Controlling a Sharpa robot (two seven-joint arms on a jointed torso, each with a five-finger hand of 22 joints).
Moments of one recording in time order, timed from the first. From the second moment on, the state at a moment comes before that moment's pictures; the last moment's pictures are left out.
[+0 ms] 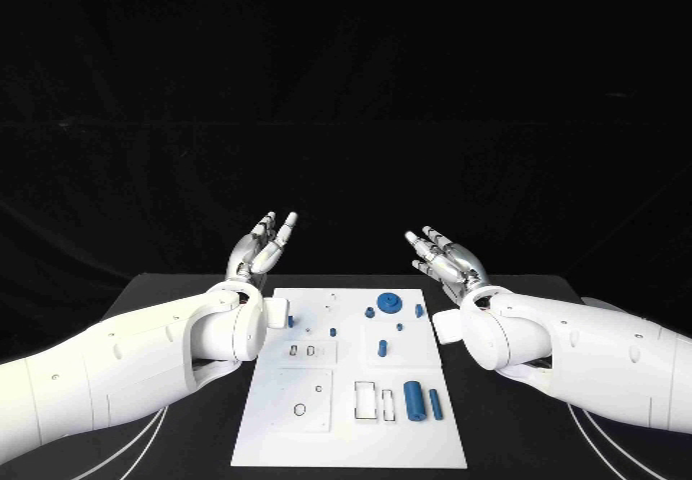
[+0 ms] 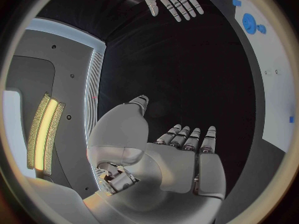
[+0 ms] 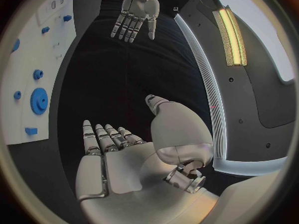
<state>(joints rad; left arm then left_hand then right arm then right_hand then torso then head) 1.13 -0.72 -0.04 1.41 0.02 -0.62 0.54 1.04 0.01 0.13 0.29 0.21 0.07 0.13 0.01 0.02 0.03 0.12 0.00 0.01 0.02 0.15 0.01 0.01 0.06 0.04 0.29 0.01 0.01 1.17 -0.74 -0.12 1.44 -0.05 -0.51 0.42 1.00 0.03 0.28 0.26 0.19 0.03 0.12 0.01 0.02 0.06 0.25 0.01 0.01 0.06 0.23 0.01 0.02 0.08 0.14 0.28 0.03 0.03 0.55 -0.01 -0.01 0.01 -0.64</state>
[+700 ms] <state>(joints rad) 1.17 -0.83 -0.03 1.53 0.00 -0.59 0.55 1.41 -0.07 0.16 0.27 0.21 0.71 0.18 0.26 0.17 0.84 0.22 0.18 0.07 0.79 0.18 0.30 0.18 0.15 0.71 0.29 0.30 0.13 1.26 -0.76 -0.13 1.40 -0.36 -0.44 0.41 1.30 -0.02 0.37 0.08 0.18 0.42 0.15 0.17 0.15 0.60 0.26 0.13 0.06 0.55 0.23 0.18 0.11 0.11 0.44 0.29 0.17 0.09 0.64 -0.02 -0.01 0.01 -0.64</state>
